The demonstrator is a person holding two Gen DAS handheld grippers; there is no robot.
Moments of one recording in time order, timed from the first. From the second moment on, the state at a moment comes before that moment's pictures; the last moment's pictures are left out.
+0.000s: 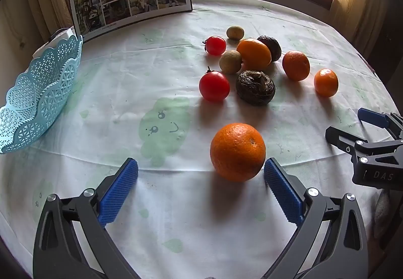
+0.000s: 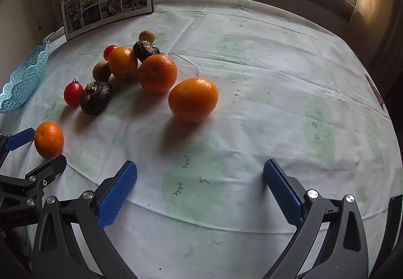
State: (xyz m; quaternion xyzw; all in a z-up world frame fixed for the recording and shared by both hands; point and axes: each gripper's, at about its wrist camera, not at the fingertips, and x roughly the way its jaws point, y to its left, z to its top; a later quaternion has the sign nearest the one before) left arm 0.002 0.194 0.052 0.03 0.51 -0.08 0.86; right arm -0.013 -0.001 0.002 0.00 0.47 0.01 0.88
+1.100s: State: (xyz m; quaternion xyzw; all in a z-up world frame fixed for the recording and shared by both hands) left arm 0.004 0.197 0.064 0.02 0.50 -0.07 0.87; right arm -0.009 -0.007 0.027 0.07 0.39 0.04 0.92
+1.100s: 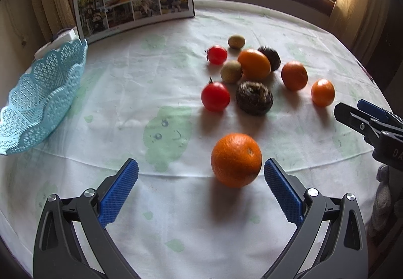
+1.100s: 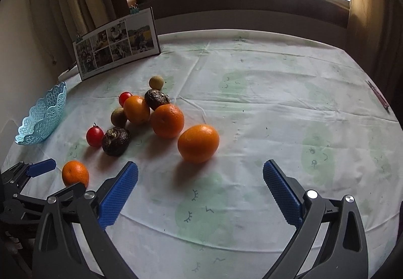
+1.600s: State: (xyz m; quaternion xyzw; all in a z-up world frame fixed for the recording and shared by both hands) left arm 0.007 0.198 0.072 0.01 0.49 -0.07 0.87; right arm 0.005 -0.004 0.021 0.06 0.40 0.05 0.91
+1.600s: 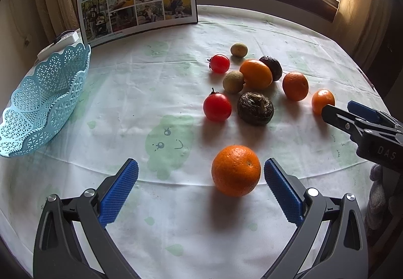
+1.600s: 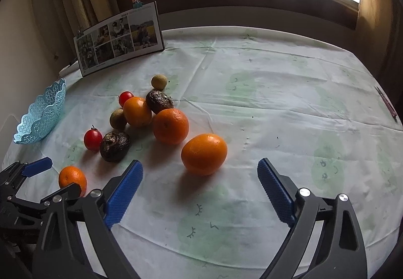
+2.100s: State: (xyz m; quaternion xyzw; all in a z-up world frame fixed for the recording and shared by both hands) left arm 0.006 0.199 0.070 0.01 0.49 -0.07 0.87; right arm 0.027 0.001 0.014 0.04 0.42 0.06 0.90
